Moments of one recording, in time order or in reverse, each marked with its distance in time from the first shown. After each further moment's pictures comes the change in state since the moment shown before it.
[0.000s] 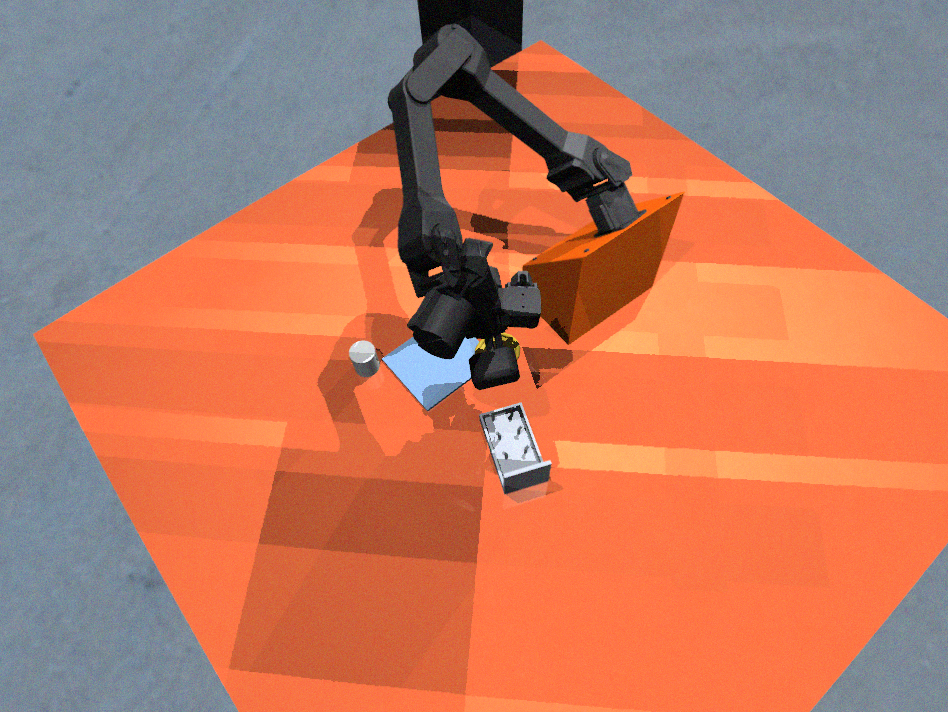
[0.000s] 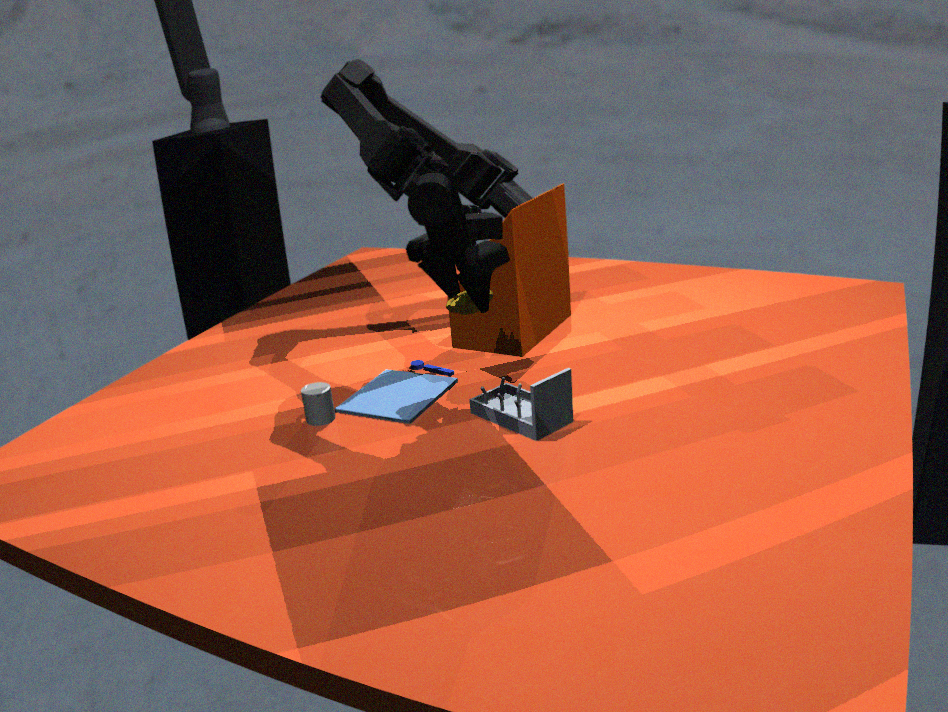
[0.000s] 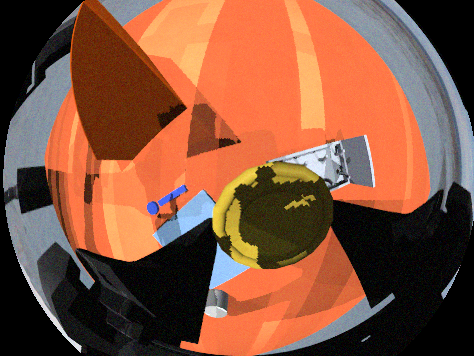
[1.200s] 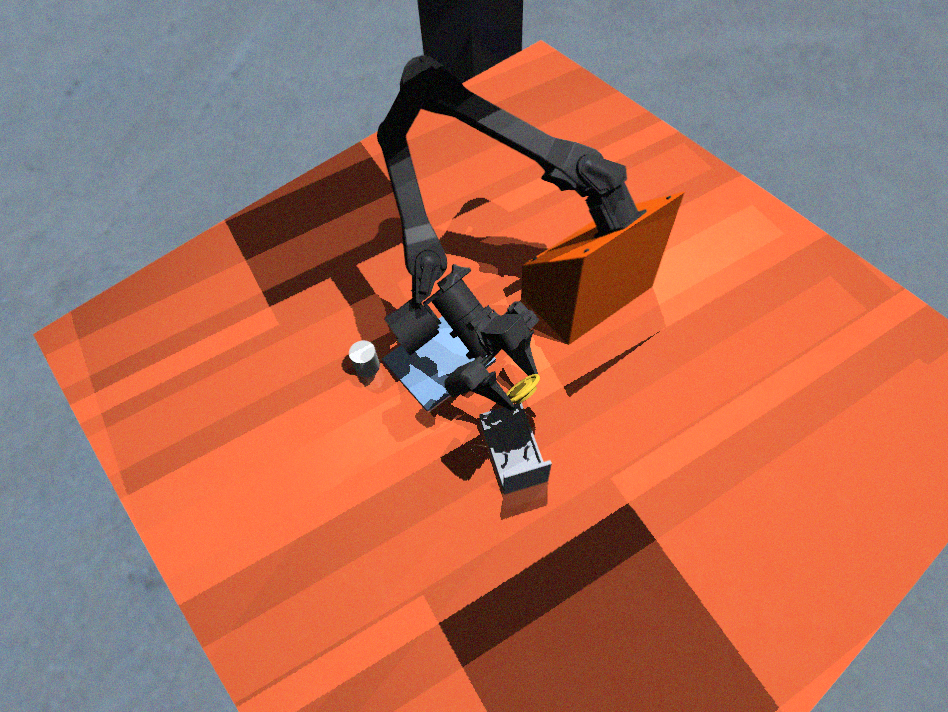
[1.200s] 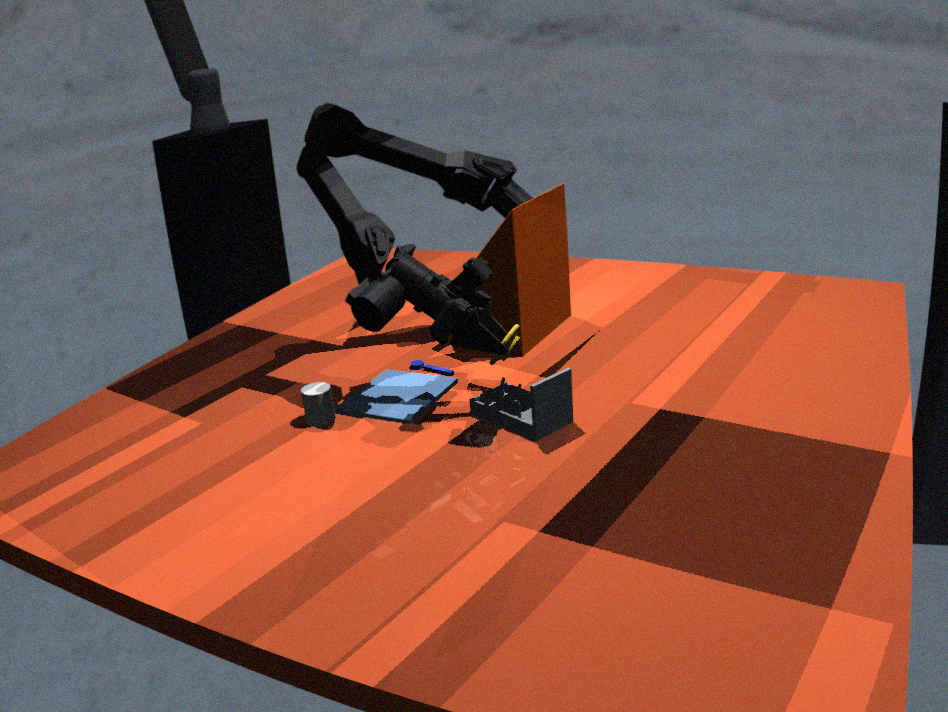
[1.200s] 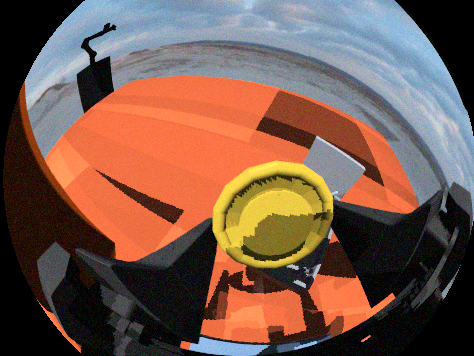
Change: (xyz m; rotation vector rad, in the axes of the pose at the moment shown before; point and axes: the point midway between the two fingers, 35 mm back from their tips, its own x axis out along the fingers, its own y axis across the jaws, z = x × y) arm 0.083 -0.010 0.011 0.535 -0.601 -0.554
